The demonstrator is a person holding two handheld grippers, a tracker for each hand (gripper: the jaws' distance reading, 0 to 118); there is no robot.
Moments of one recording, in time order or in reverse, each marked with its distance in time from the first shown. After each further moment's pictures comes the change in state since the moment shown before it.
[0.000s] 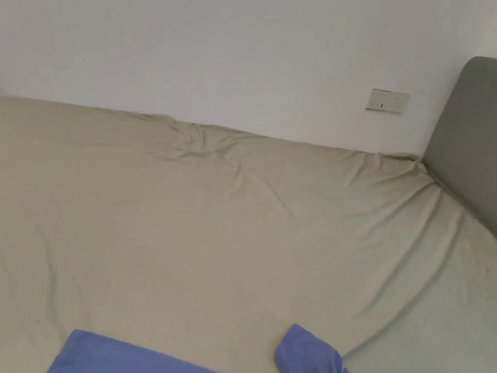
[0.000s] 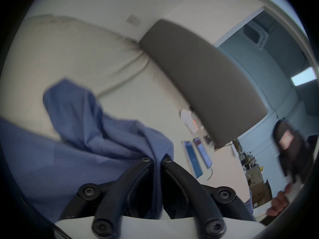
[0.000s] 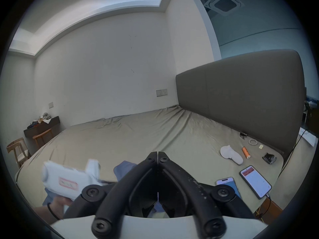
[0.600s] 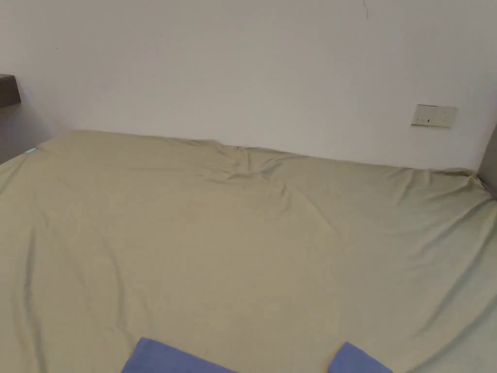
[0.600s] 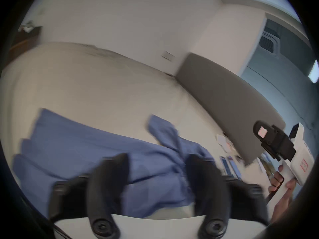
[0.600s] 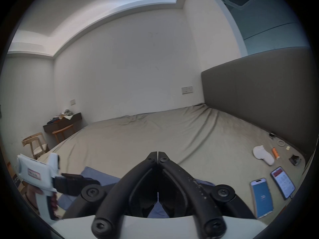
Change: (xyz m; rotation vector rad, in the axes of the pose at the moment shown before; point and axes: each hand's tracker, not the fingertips) left arm -0.068 -0.036 0.210 0.363 0.364 -0.004; right arm -0.064 -0.007 -0.029 -0.008 0.243 0.028
